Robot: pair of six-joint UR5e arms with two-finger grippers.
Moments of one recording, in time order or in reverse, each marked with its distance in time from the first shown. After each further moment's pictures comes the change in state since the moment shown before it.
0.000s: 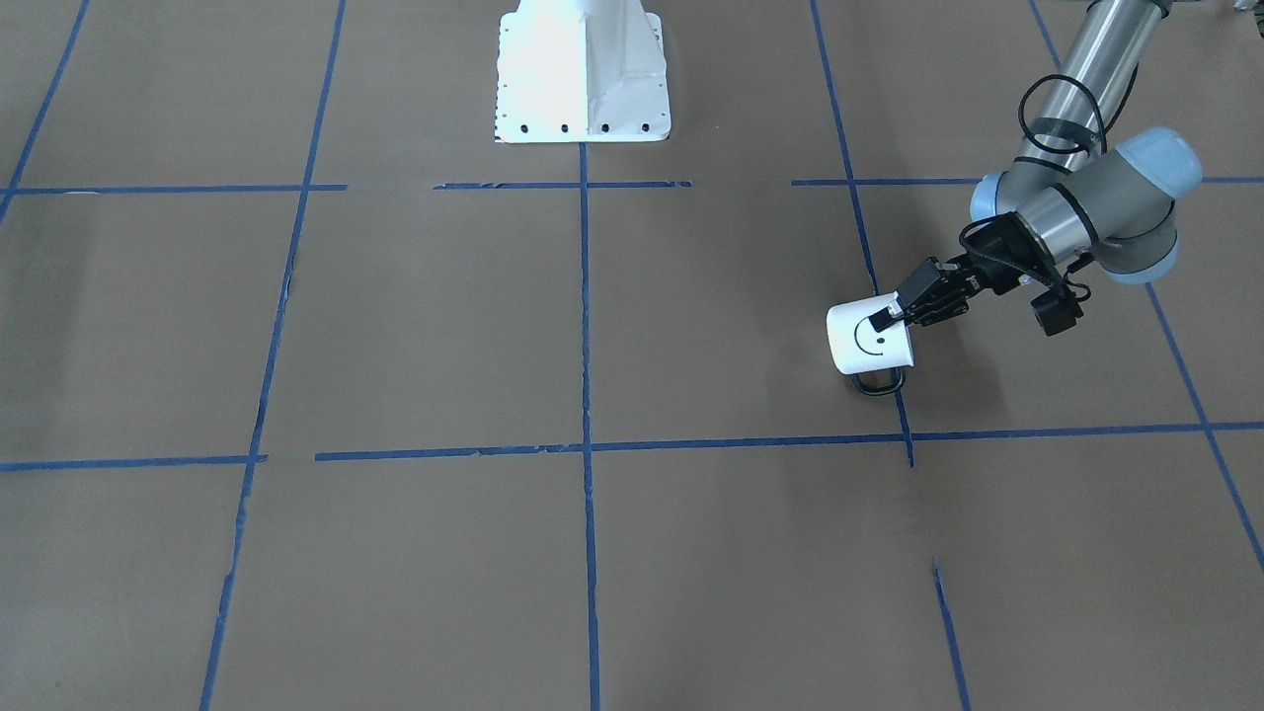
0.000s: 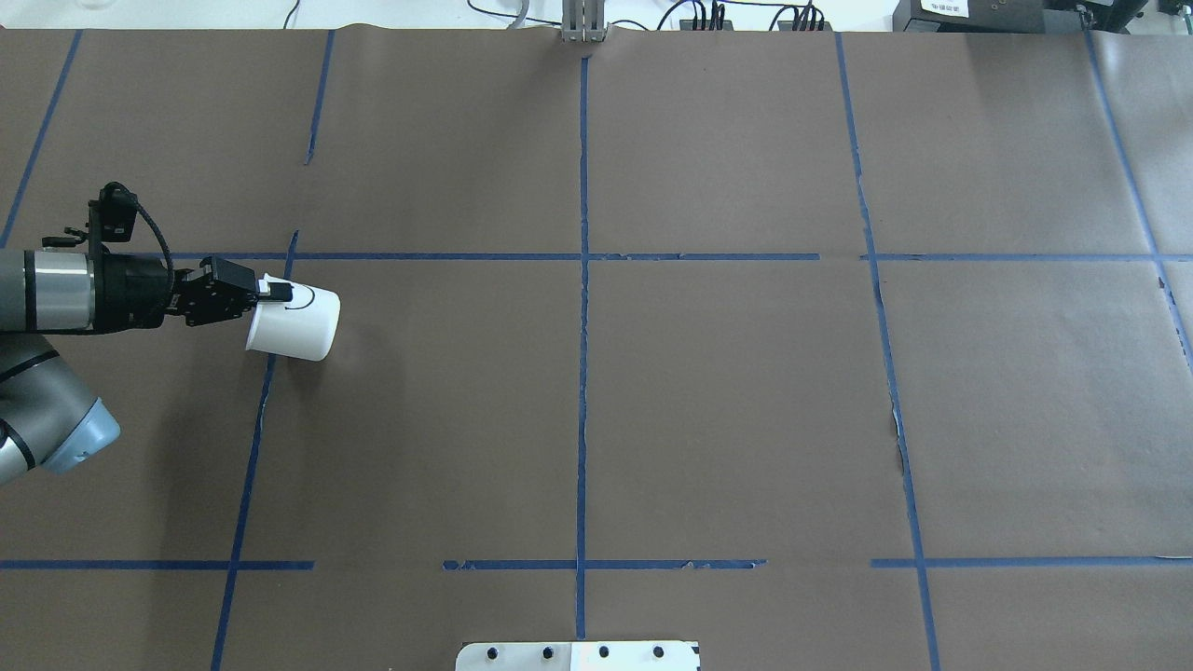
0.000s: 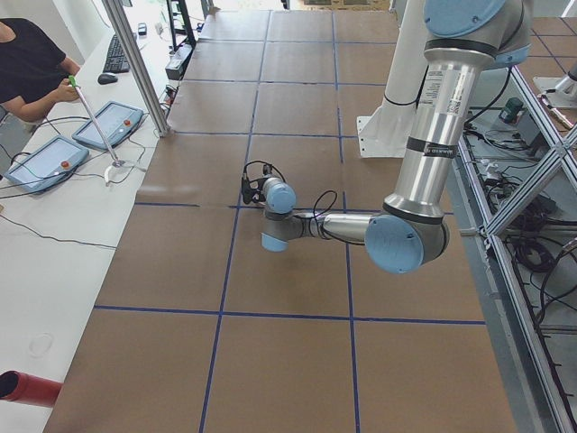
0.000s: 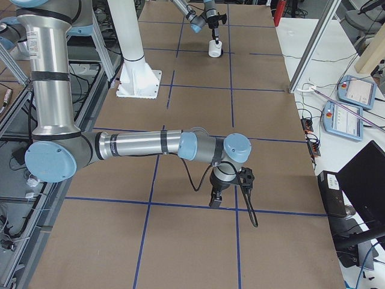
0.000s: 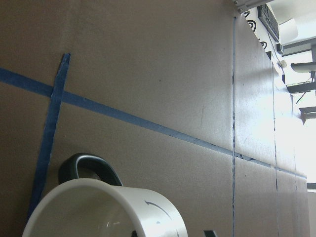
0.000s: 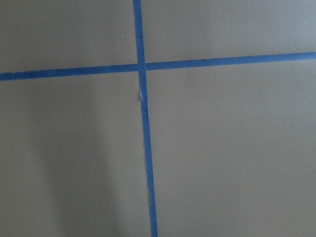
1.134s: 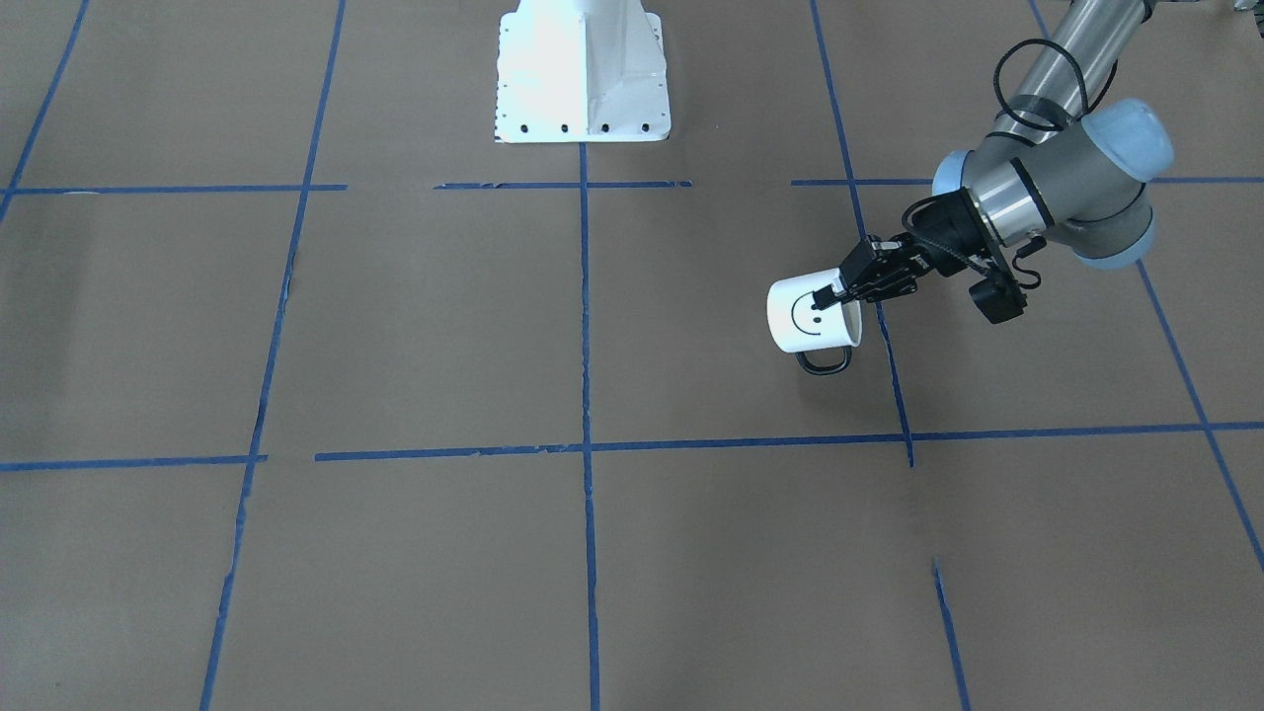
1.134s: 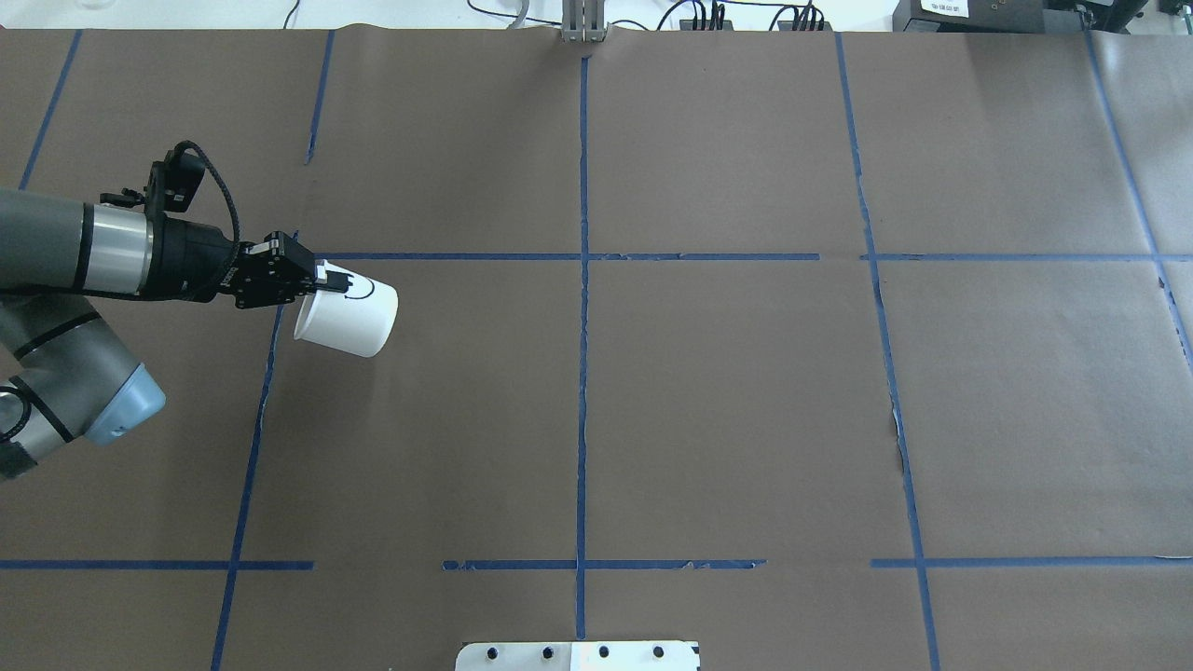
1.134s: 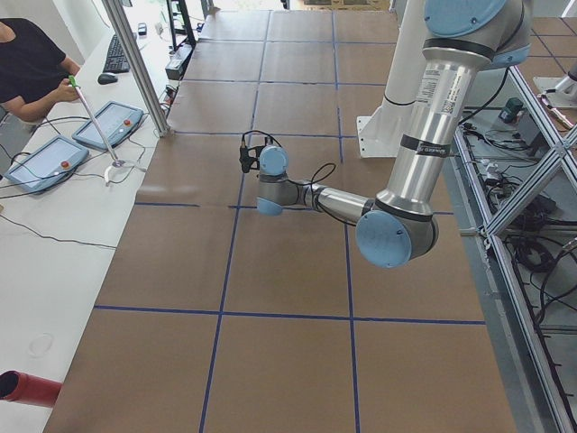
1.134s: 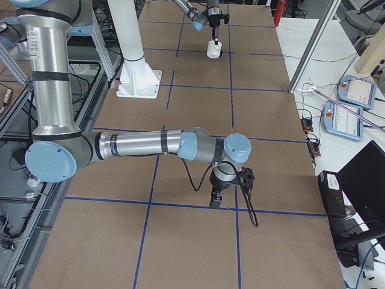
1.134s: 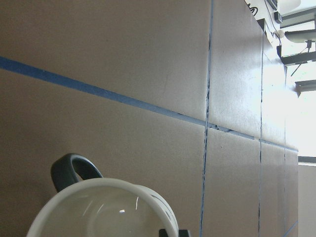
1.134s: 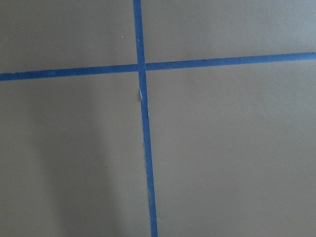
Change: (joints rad) left arm -0.005 -0.067 -0.206 0.357 -0.112 0.011; right arm 0.000 0.000 -0.001 0.000 0.000 0.000
